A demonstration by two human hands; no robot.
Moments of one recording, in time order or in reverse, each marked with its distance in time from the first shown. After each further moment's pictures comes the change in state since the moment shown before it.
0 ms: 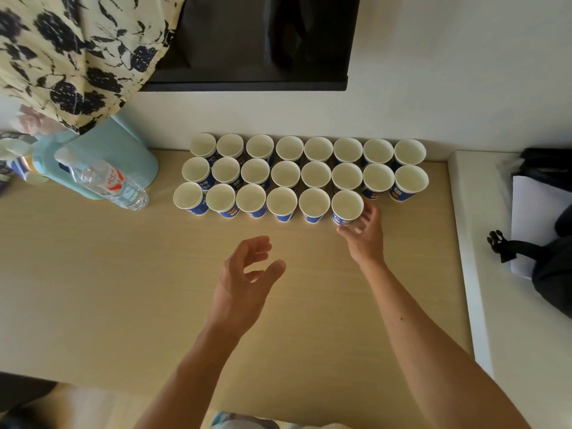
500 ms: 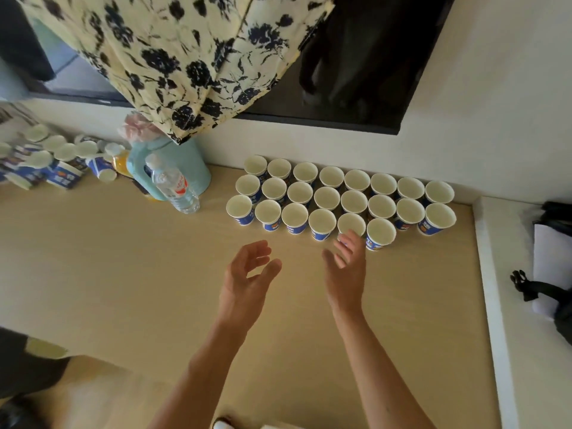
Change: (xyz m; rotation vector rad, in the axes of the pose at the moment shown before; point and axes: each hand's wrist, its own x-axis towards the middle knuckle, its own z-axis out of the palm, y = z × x) left_hand -0.023 0.002 -0.075 -0.212 0.173 0.037; right_hand -0.149 -0.101 0.084 0.220 -0.014 -0.149
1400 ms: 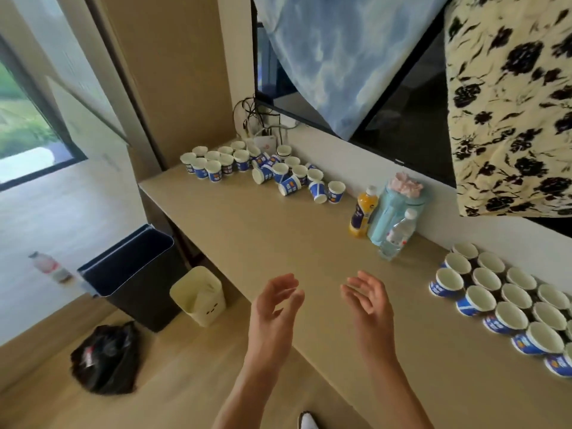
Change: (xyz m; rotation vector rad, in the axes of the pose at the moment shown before) left_hand -0.109 -0.018 -0.410 -0.289 0.475 0.092; right_hand -0.291 -0.068 0.322 -0.005 -0.623 -0.036
